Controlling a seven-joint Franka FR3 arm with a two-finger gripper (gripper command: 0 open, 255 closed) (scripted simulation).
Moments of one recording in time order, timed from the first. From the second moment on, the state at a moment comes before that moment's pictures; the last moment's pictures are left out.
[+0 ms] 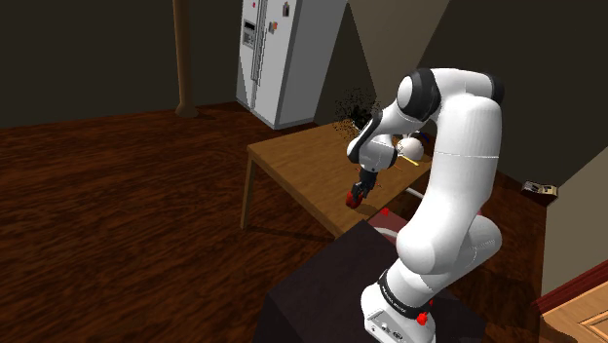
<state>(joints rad) -0.41 0.50 -0.36 -2.26 0.21 2.58 -0.82</state>
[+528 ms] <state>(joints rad) -0.40 0.49 -0.36 -2.26 0.21 2.57 -0.82</state>
